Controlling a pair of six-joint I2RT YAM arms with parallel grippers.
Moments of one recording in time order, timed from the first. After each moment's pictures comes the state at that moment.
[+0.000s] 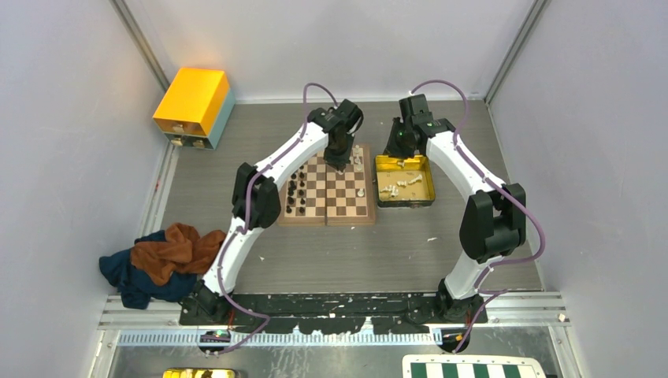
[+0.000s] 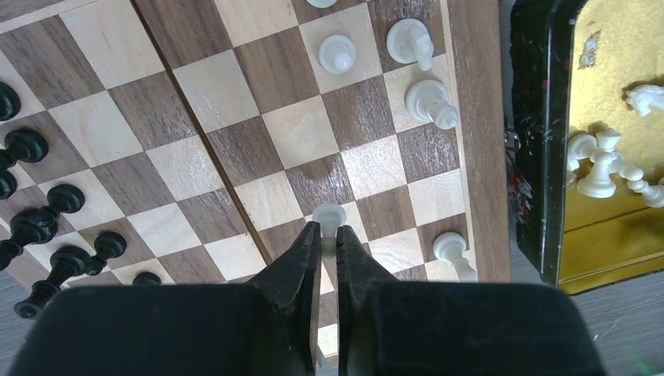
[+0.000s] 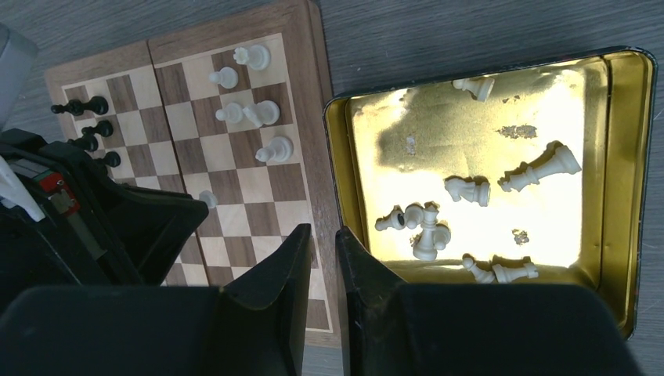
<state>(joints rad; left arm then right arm) -0.68 2.43 2.41 -1.14 -0.06 -0.39 0.27 1.71 1.45 -0.63 -0.02 0.52</state>
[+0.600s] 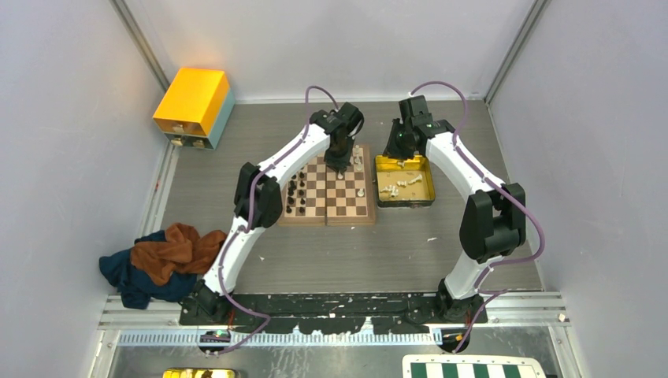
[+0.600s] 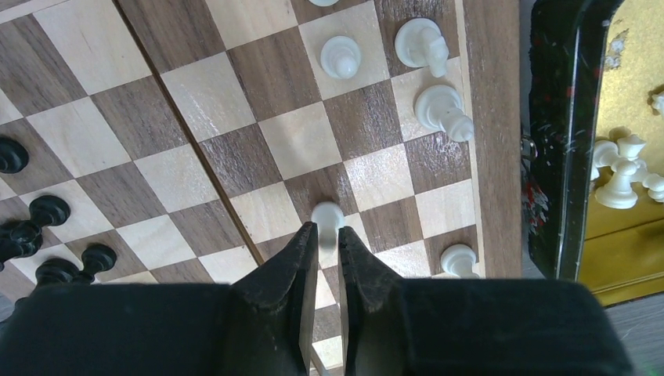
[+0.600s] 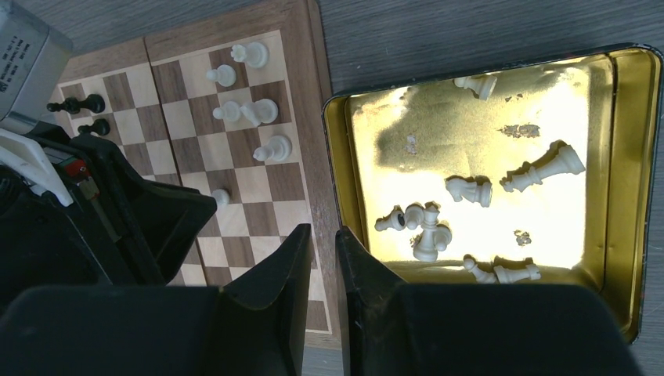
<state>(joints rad) -0.68 2.46 2.41 -1.13 -0.06 -0.39 0.27 1.71 1.44 -0.62 -0.03 0.52</state>
